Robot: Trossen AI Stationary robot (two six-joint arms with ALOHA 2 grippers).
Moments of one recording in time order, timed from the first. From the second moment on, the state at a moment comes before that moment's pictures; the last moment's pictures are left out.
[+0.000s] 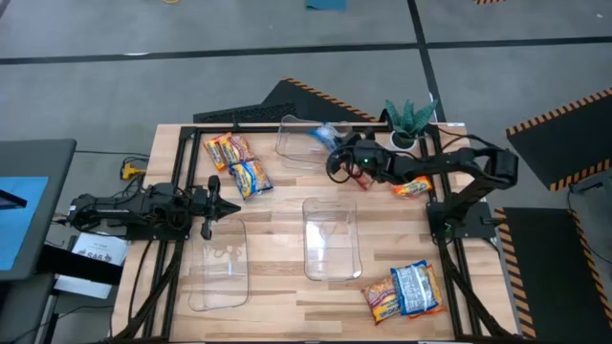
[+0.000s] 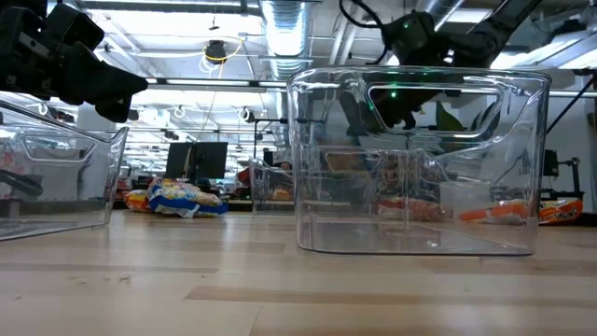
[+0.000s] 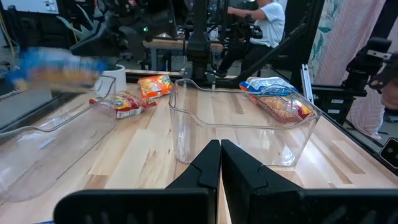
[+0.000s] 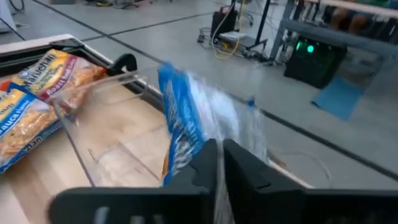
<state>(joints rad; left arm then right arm) 0.00 0.01 0.01 0.03 -0.01 -0.08 -0.33 1.55 0.73 0.50 0.54 0.11</state>
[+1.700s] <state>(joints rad) 0.27 1.35 0.63 -0.20 -0.22 0.02 -0.23 1.26 0.73 0.23 0.55 0.08</state>
